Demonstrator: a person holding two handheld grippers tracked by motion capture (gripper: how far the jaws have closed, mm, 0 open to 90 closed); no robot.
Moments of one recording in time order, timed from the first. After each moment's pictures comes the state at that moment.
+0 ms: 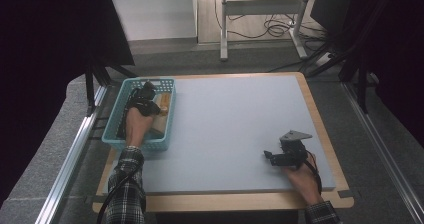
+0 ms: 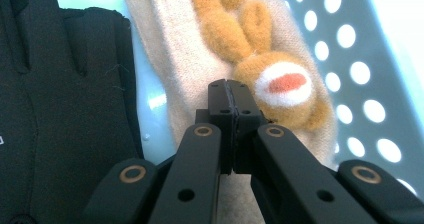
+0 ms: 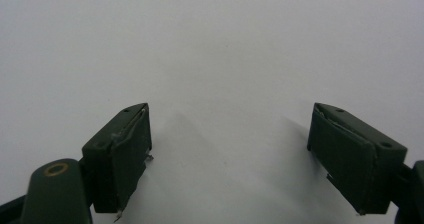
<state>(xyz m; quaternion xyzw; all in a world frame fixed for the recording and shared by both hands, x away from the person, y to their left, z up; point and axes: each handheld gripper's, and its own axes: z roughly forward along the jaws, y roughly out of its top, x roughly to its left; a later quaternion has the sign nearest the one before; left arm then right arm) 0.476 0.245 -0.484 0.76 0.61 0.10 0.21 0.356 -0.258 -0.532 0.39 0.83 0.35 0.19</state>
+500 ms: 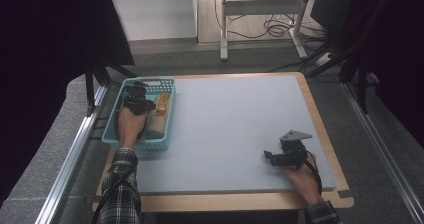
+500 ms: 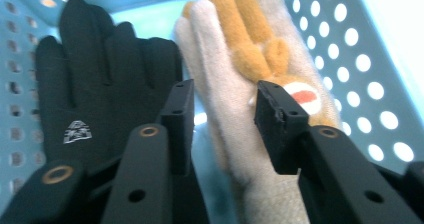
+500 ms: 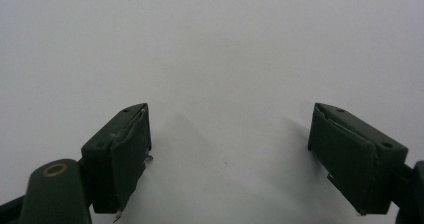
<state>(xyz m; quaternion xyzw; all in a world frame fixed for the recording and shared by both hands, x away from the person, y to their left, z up) 0.463 0.266 -0.467 0.74 0.61 0.16 0.24 0.356 -0.258 -0.532 0.39 0.83 0.35 0.19</state>
